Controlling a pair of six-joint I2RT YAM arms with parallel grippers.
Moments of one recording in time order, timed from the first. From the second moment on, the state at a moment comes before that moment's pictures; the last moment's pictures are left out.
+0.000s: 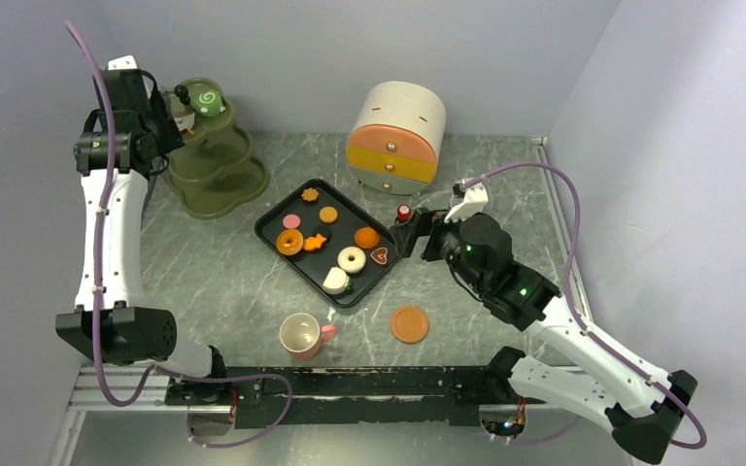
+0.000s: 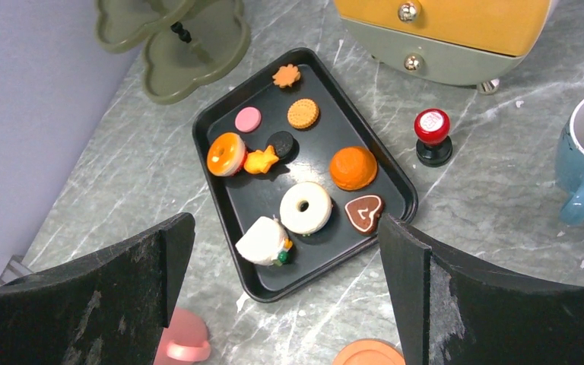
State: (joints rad) left arm 0.10 1.48 1.82 -0.87 -0.28 -0.23; right arm 0.81 0.85 0.86 -0.27 0.30 0.47
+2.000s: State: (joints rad) left arm 0.10 1.54 1.84 -0.96 -0.23 -0.17; right arm 0.81 0.81 0.84 -0.26 0.30 0.47
